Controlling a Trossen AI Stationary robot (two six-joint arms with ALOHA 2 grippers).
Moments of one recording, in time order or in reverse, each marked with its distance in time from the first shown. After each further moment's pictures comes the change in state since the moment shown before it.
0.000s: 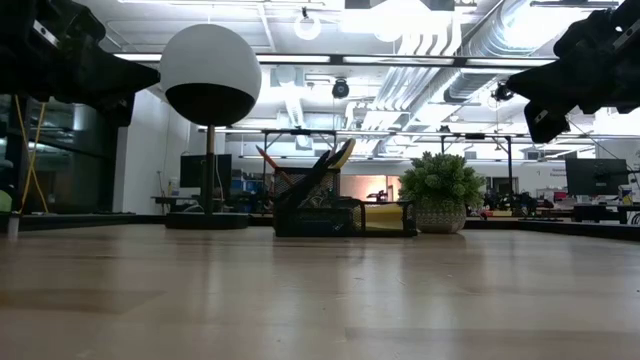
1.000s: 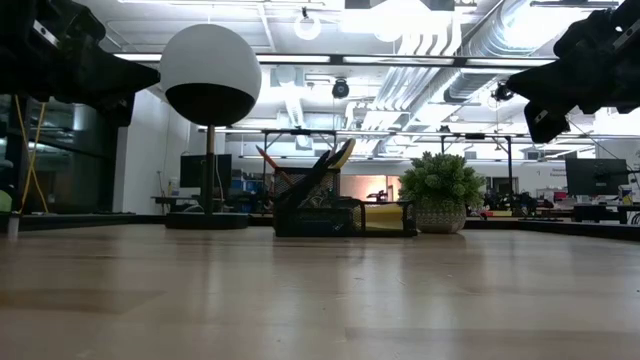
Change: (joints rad) left arm 0.000 0.000 0.000 0.000 0.000 0.000; right arm 0.000 0.000 0.000 0.000 0.000 0.000
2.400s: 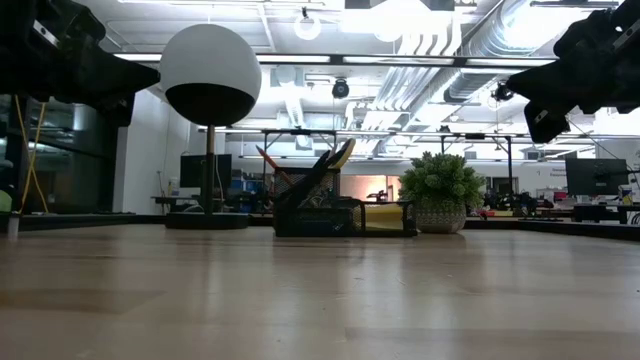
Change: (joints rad) left arm 0.000 0.000 0.000 0.000 0.000 0.000; right arm 0.000 0.000 0.000 0.000 0.000 0.000
